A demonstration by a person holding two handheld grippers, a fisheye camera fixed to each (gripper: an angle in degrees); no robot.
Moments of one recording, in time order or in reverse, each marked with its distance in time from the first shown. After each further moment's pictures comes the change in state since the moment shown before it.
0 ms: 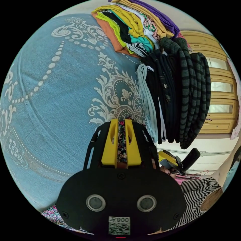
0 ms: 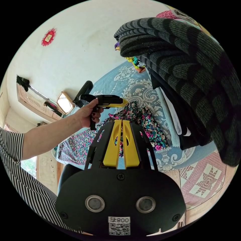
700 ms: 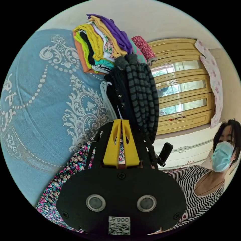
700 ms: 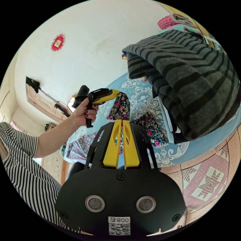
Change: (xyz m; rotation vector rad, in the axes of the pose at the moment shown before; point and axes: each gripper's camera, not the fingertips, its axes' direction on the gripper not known) left arm 0.095 -0.002 -0.049 0.174 0.274 0.114; right arm 0.067 0.041 -0.071 0.058 -0.089 -0.021
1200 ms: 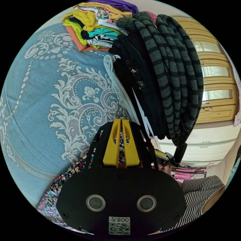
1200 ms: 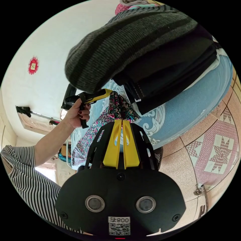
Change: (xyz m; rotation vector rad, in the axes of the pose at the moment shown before) left arm 0.037 -0.013 0.109 -0.217 -0.283 0.003; right arm 0.119 0.046 -0.027 -0.050 0.003 0.292
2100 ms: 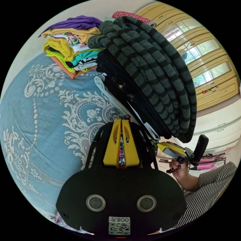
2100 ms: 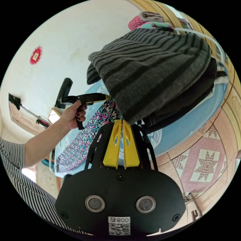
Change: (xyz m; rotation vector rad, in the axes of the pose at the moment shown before) left arm 0.025 0.036 0.040 0.042 -0.192 0.211; right arm -0.090 -0.044 -0.041 0.142 0.181 -0.102
